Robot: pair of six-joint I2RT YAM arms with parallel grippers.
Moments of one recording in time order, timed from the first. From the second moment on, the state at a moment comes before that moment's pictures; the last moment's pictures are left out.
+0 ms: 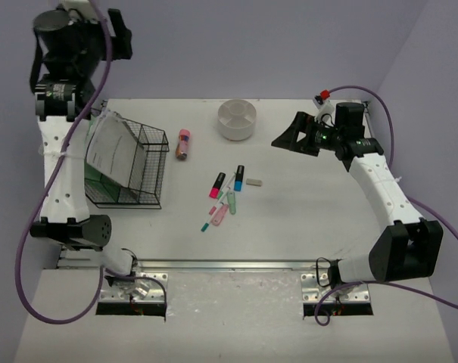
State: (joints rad) left arm 0.00 1.61 2.21 -0.61 0.05 0.03; right arm 0.08 1.39 1.17 -0.39 -0.67 0.40
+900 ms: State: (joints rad) left arm -0.38 2.05 1.97 -0.77 -0.16 -0.15; right arm 0.08 1.44 1.29 -0.62 -0.42 0.14
